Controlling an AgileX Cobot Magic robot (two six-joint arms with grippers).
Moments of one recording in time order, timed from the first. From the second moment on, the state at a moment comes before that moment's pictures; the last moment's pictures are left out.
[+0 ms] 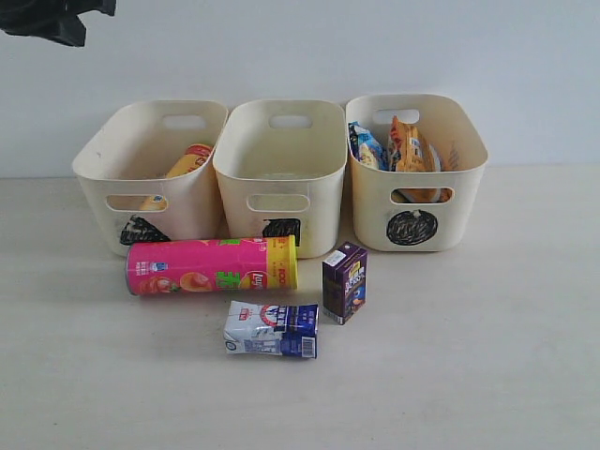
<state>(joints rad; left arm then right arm) -0.17 1.72 -1.70 -0.01 0.75 0.02 0.32 0.21 -0.31 -0.29 0.39 0.45</state>
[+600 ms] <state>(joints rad) -0.17 1.30 -1.31 -0.60 1.05 0.70 0.32 0.21 -0.31 -0.29 0.39 0.45</state>
